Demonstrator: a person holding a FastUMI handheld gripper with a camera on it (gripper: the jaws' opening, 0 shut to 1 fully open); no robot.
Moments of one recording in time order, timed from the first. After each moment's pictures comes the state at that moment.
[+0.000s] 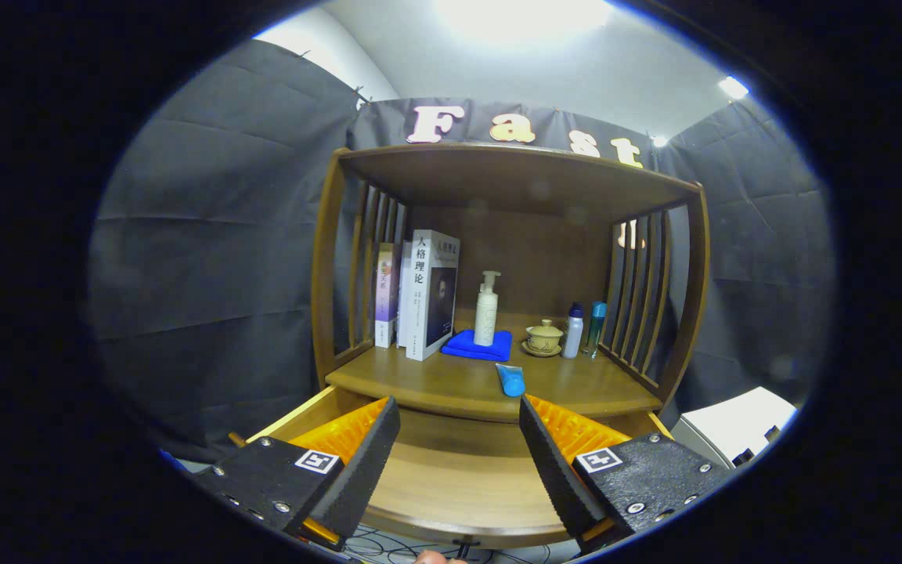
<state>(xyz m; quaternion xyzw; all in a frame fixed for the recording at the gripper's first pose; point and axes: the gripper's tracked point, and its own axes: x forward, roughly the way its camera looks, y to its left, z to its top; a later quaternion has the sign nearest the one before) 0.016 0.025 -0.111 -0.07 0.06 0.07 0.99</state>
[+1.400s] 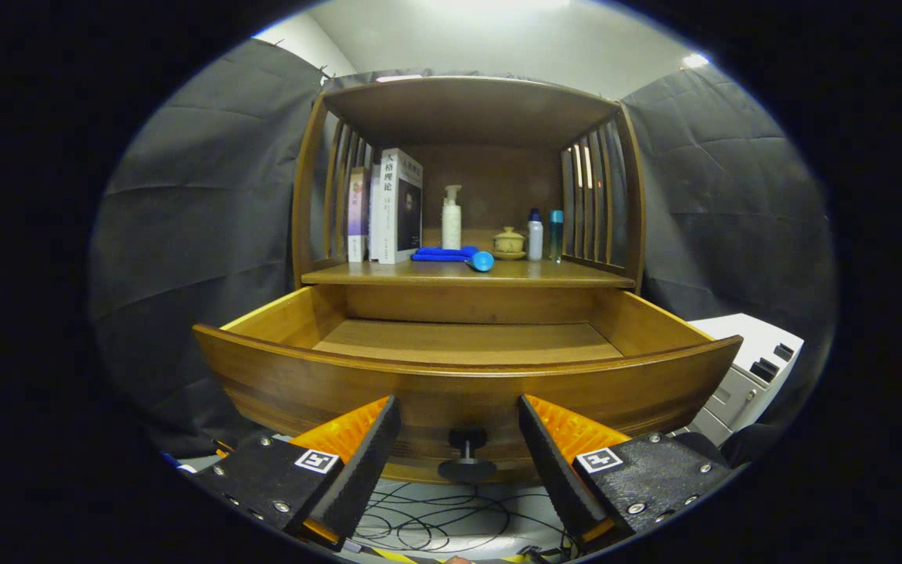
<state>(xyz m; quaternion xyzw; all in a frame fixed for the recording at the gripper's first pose) -0.045 -0.022 -0.260 -0.03 0.14 -0.03 0.99</state>
